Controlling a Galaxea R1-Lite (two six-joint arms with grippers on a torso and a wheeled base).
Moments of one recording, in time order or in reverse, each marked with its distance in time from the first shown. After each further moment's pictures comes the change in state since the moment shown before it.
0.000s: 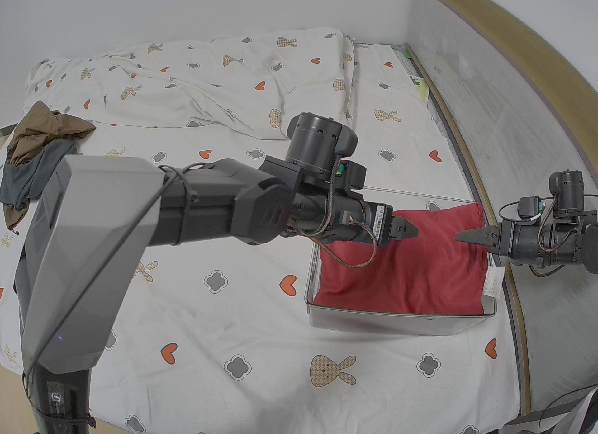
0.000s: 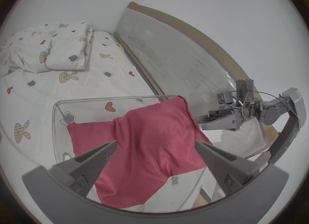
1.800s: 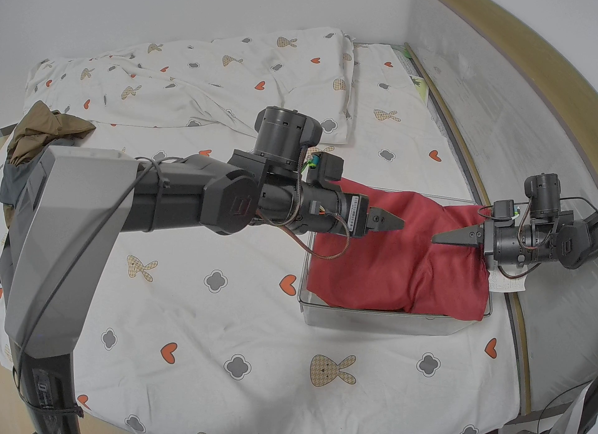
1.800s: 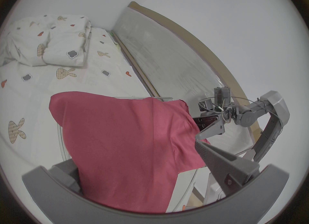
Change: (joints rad) left arm 0.079 -0.045 0.081 -0.062 -0.177 0.023; right arm 0.037 0.161 -0.074 -0.062 0.306 0.074
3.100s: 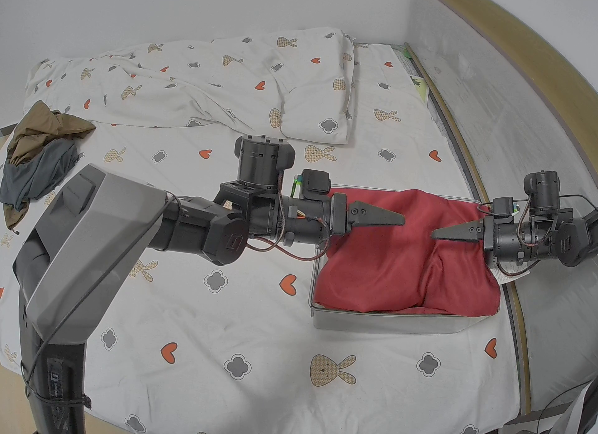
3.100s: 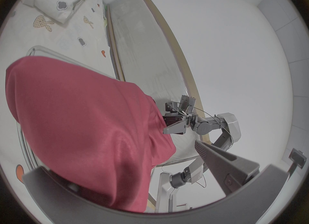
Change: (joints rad) left arm 0.074 0.075 0.173 -0.464 -0.498 -0.433; right arm -0.001 0.008 -0.019 -0.002 0.019 0.028
